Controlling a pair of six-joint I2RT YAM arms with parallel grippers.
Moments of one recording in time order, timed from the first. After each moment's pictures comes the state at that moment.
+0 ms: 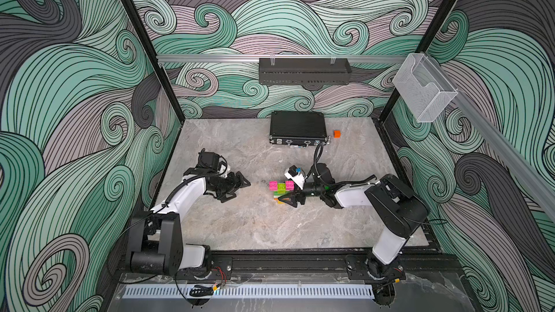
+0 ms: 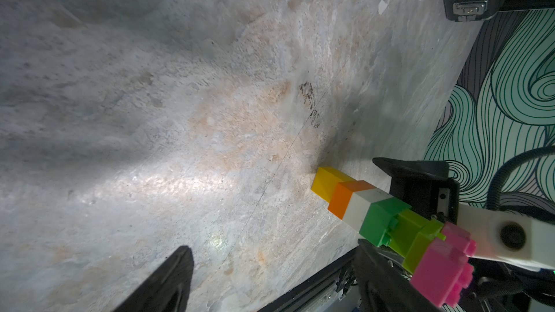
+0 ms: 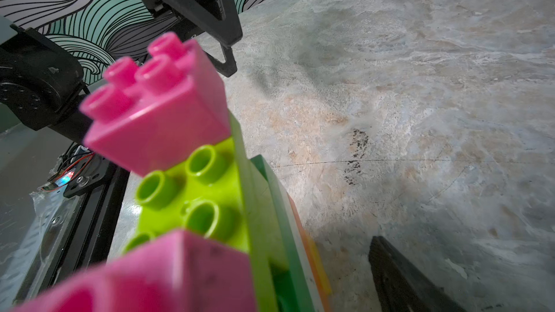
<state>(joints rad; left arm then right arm) -0.07 1.35 0.81 -0.68 0.59 -0.53 0.62 1.77 0.66 0.55 -0.73 -0.10</state>
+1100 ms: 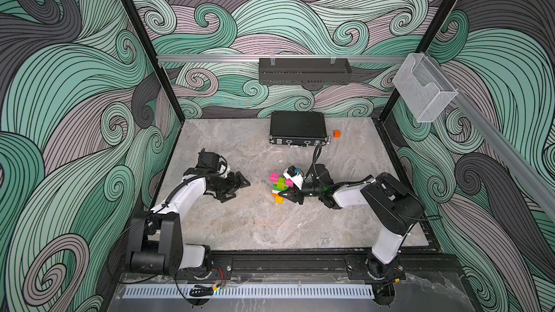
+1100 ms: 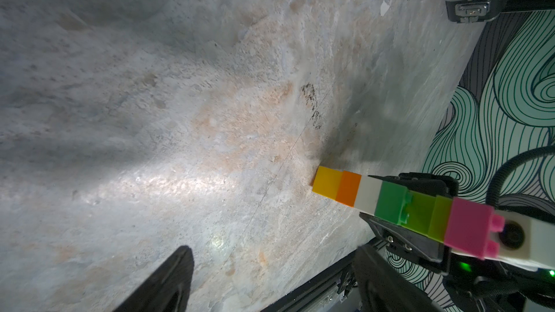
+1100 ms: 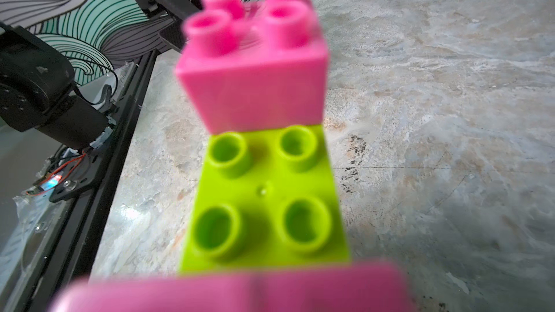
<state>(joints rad) -0.07 1.35 0.81 -0.68 0.59 -0.53 0.63 1.80 0.66 0.61 -0.72 -0.10</state>
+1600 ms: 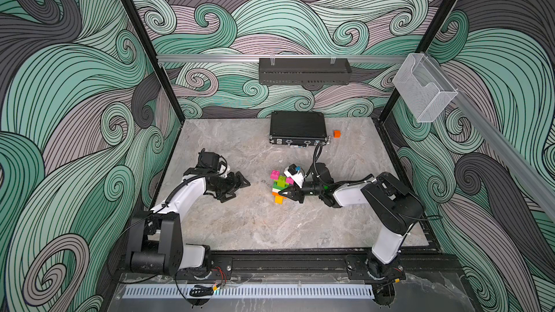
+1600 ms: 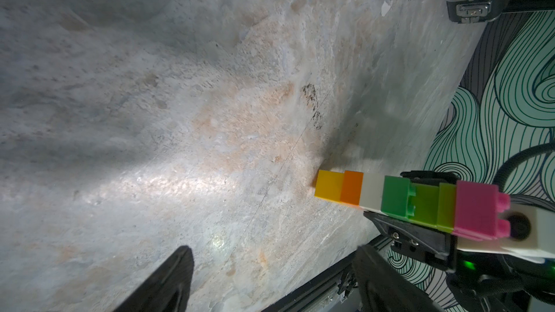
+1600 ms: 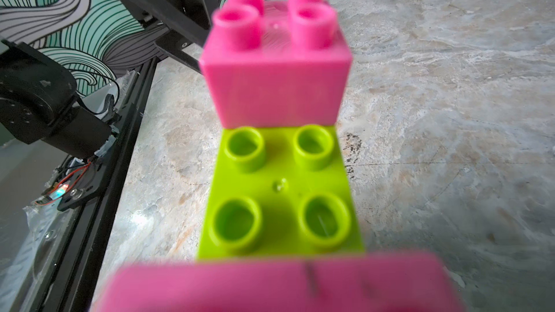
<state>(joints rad) -0.07 1.35 0.81 -0.68 0.58 -0.53 0.60 1.80 0.68 0.58 -0.74 -0.04</state>
